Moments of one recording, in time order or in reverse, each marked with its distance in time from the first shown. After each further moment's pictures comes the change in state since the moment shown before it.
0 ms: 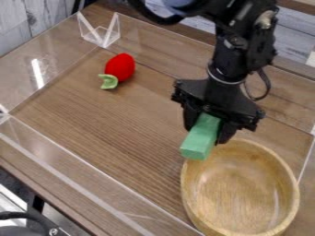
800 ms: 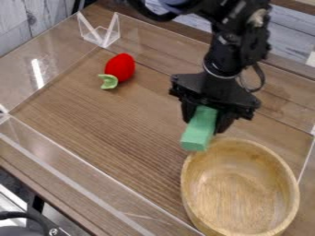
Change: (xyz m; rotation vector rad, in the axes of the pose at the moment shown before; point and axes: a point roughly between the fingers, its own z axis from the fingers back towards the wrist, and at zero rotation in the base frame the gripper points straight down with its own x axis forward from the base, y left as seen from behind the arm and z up) arm 0.015 0.012 -0.001 0.004 -0.062 0.066
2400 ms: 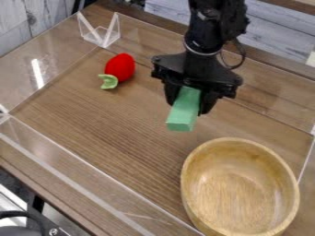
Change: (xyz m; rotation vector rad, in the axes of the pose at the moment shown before) arm 0.007 0.010 0.014 0.009 -0.011 0.023
